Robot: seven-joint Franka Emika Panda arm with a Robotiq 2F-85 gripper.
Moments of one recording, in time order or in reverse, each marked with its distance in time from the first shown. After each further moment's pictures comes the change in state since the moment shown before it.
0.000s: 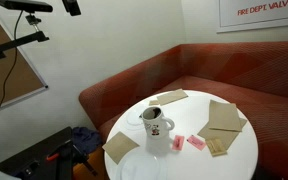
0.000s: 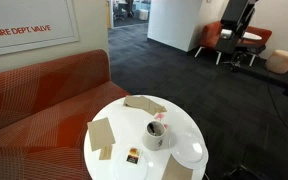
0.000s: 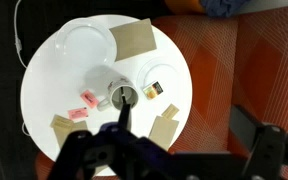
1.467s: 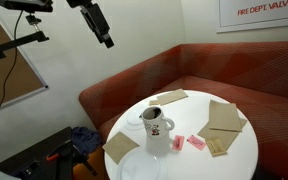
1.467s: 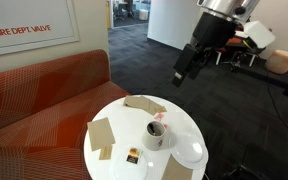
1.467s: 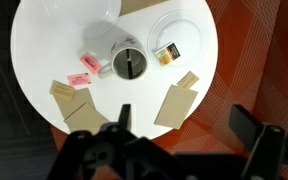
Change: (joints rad) arm -0.017 0.036 0.150 -0.264 -0.018 0.536 0.090
